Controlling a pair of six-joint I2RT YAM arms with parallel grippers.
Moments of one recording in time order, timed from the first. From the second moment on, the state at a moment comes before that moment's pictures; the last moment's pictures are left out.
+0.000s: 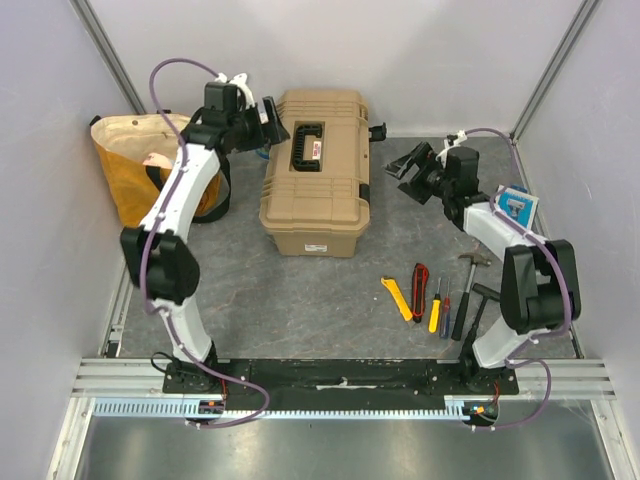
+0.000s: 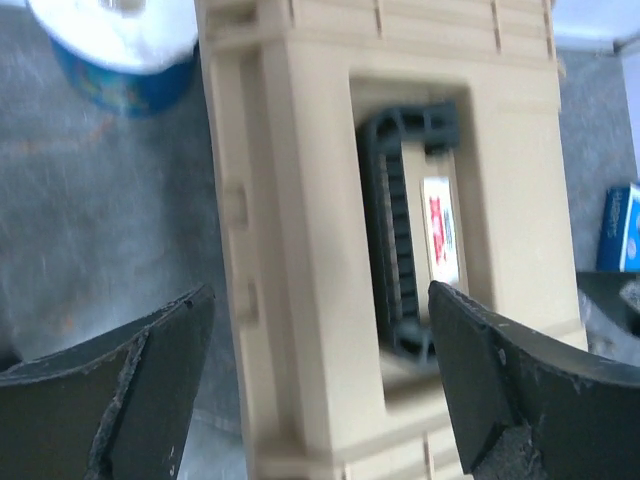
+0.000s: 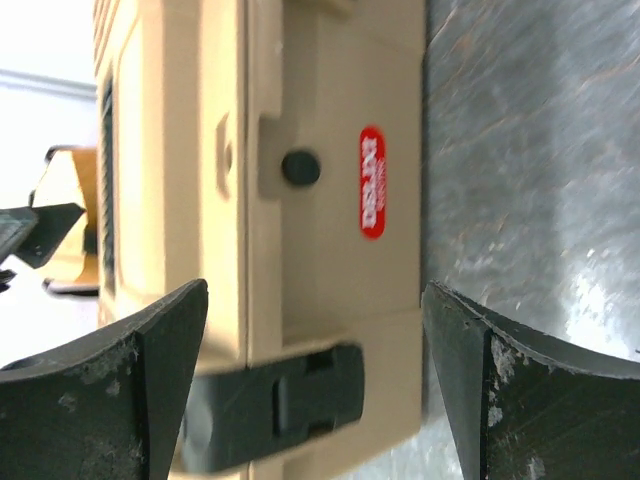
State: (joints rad) left arm -0.20 1.93 1.95 -0.60 0.21 -0.35; right arm 0.13 1.67 1.10 0.17 -0.38 0.88
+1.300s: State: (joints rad) left arm -0.26 1.43 1.20 -0.40 0.34 -0.58; right arm 0.25 1.53 0.34 1.26 -0.23 1.76
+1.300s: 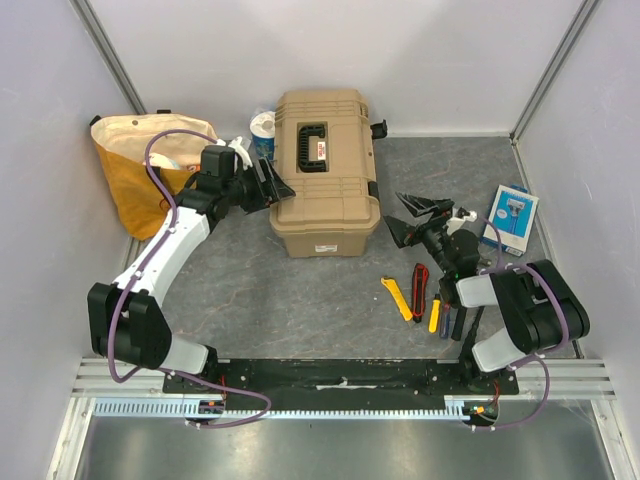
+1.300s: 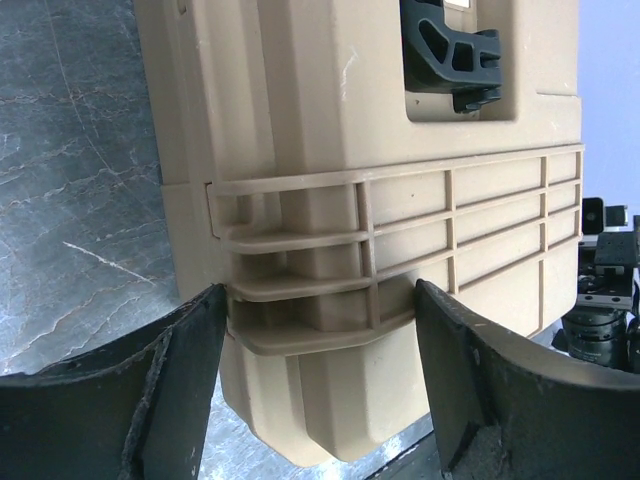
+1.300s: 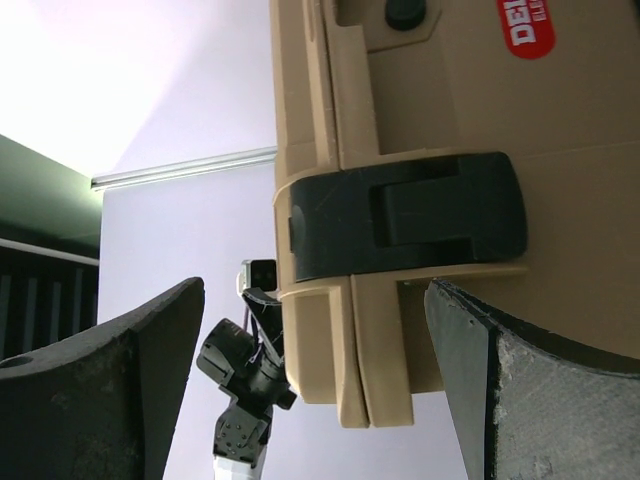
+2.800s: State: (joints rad) left arm -0.30 1.44 1.20 -0.38 0.37 -0.58; right arm 0.24 1.84 0.48 1.28 -0.25 1.89
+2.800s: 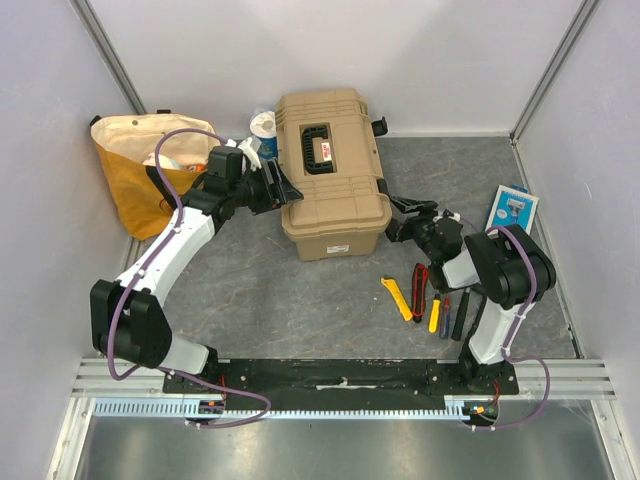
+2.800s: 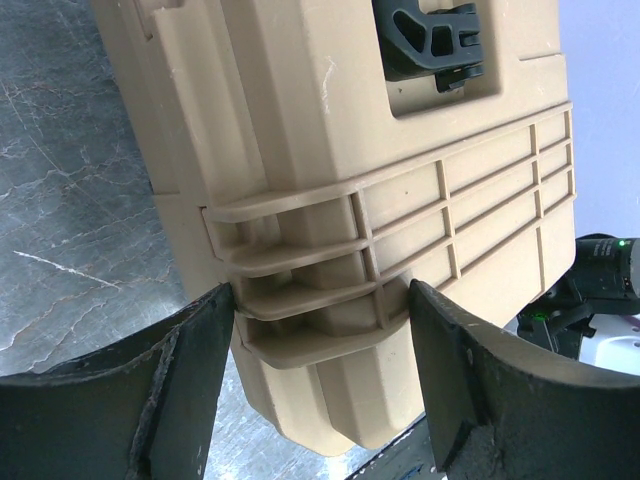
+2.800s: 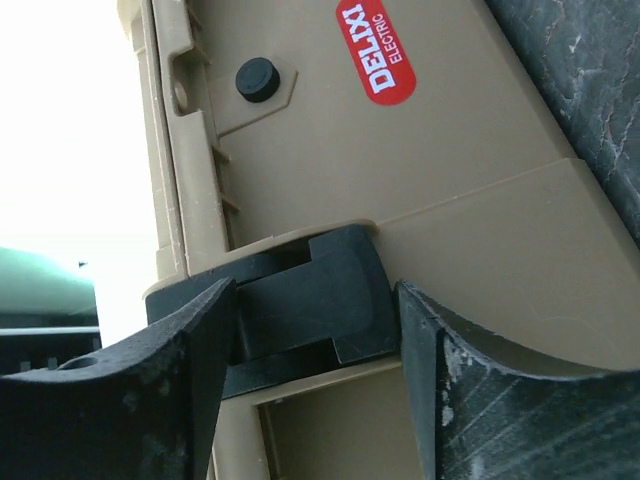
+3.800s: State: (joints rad) left arm -0.30 1.43 1.21 -0.40 0.34 -0.56; right arm 0.21 1.67 0.51 1.02 -0.22 1.61
